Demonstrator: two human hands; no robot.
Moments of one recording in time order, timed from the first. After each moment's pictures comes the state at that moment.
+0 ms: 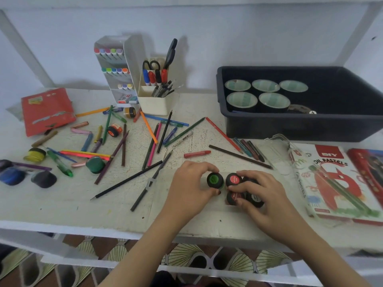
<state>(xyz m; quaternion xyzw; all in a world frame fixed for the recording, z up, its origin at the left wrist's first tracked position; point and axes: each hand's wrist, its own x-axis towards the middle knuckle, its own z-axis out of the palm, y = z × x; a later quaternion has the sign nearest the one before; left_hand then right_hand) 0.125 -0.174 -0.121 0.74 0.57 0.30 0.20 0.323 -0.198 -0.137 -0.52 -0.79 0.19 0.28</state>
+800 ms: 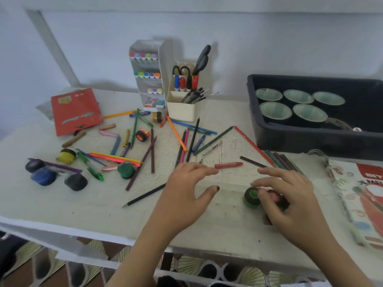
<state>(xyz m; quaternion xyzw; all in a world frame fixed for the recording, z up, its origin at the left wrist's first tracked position) 0.044 -0.177 -0.104 0.75 0.55 0.33 0.17 0.269 -0.181 -0.102 -0.53 -0.76 0.12 0.35</state>
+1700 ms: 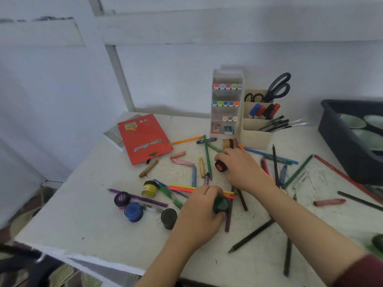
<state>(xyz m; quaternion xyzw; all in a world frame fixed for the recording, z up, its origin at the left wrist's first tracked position) -0.148 -0.138 -0.119 0.76 0.58 0.25 0.17 -0.015 -0.018 -0.108 -0.48 -0.87 -0.03 0.08</state>
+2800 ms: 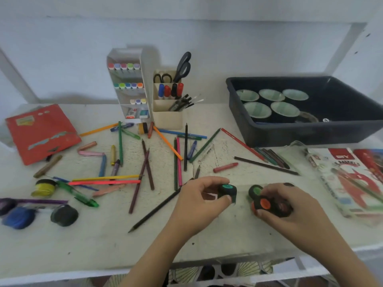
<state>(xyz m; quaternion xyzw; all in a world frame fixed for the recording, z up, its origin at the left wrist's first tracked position) 0.031 -0.166 -0.093 0.61 0.48 0.36 0.51 0.234 -0.216 -0.082 -0.65 -0.70 0.15 0.25</state>
